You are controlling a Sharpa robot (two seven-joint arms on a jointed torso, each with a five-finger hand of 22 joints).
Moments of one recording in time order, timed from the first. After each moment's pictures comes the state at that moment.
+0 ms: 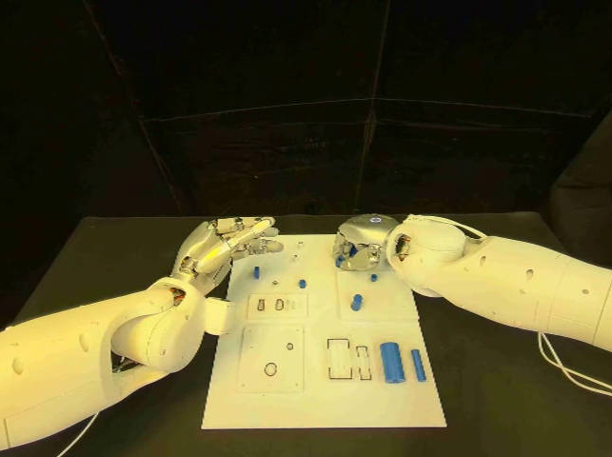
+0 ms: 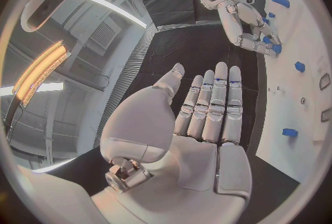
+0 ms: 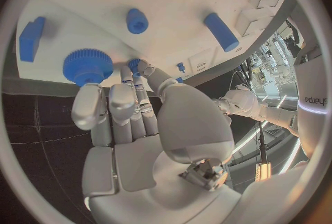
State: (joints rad) left arm 1.16 -0.86 -0.08 1.61 0.02 -0.32 0.64; left_hand 1.21 0.07 0.12 -0.10 0.08 0.97 0.22 0.10 0.07 1.06 0.17 0.12 0.07 1.09 0.12 0.25 0.11 0.17 0.86 0.24 0.32 0.14; right arm 1.24 -0.61 -0.01 1.24 -1.69 -0.13 -0.03; right_hand 1.26 0.04 0.35 -0.27 0.18 1.06 0.15 0.07 0.07 1.22 0.08 0.06 0.07 1.46 0.00 1.14 0.89 0.10 1.29 0.11 1.37 1.14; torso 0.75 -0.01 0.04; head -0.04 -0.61
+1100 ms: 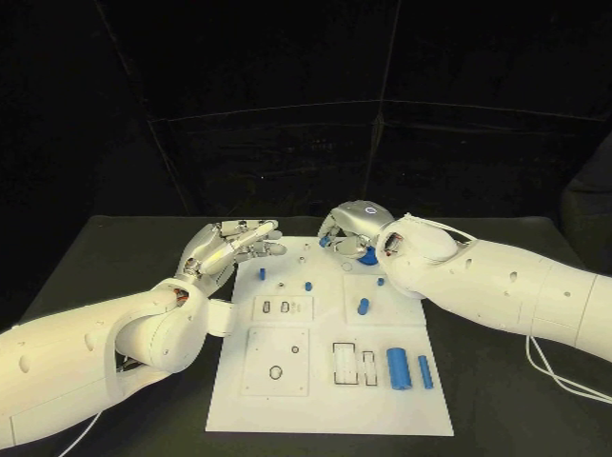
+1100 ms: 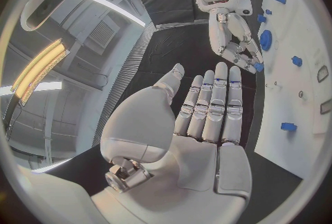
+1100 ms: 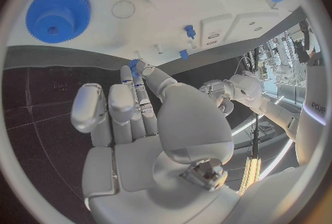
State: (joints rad) left arm 1.16 -0.86 -0.08 1.60 0.02 -0.31 0.63; left_hand 1.21 0.07 0.12 -0.10 0.08 0.97 0.22 0.10 0.07 1.06 0.17 0.12 0.07 1.09 0.12 0.24 0.11 0.17 0.86 0.24 0.32 0.14; right arm 1.24 -0.53 -0.01 1.19 -1.67 -0.38 -0.04; right_hand 1.26 0.04 0.37 -0.26 0.18 1.08 0.16 0.07 0.07 1.23 0.08 0.06 0.07 1.46 0.00 1.16 0.90 0.10 1.29 0.11 1.38 1.16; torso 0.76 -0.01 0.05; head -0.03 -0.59
